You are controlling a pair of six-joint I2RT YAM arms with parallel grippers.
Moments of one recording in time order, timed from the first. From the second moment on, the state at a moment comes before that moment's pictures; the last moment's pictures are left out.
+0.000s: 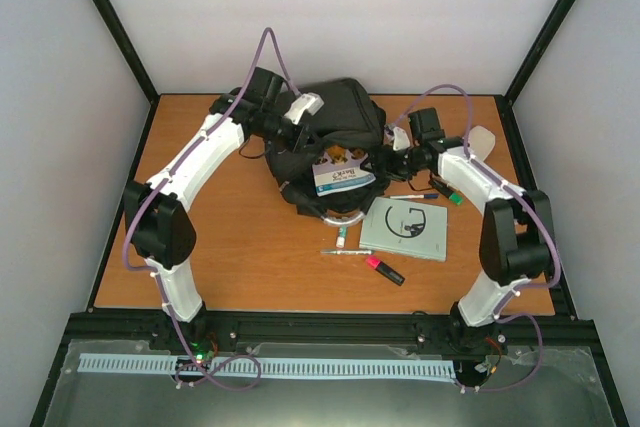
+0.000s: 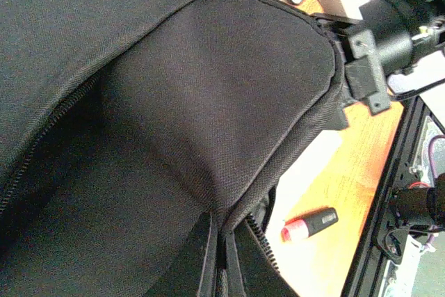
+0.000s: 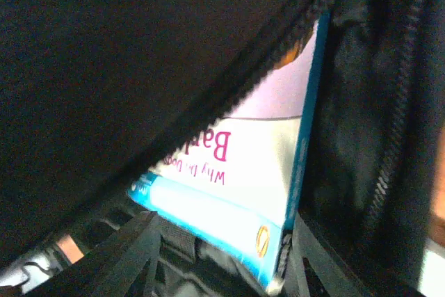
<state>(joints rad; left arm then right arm) -0.43 1.83 1.77 -0.88 0.66 0.05 0.25 1.72 1.25 -0.52 -0.65 0.39</state>
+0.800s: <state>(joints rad) -0.43 1.78 1.72 -0.95 0.71 0.14 0.53 1.40 1.18 -0.67 -0.43 -1.00</state>
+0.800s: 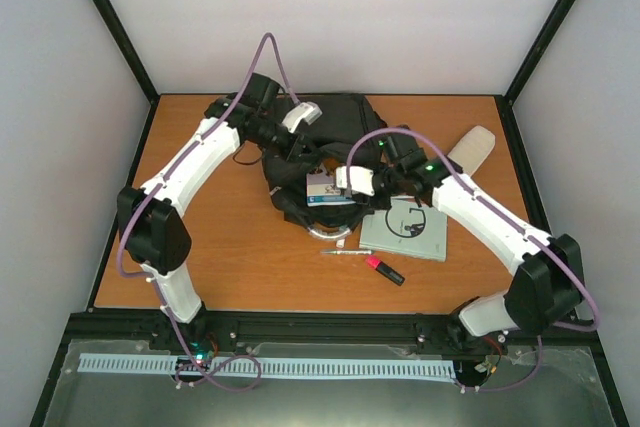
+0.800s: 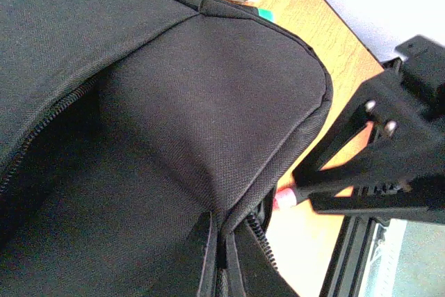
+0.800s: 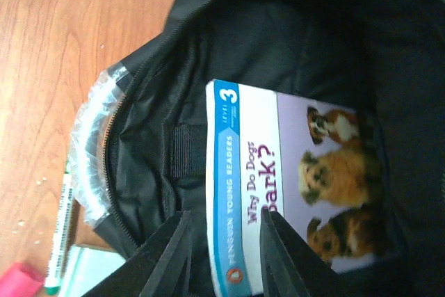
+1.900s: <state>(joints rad) -0.40 1.78 1.71 -0.96 0.75 0.16 0.66 1.80 1.27 -0.43 0.01 -1.21</state>
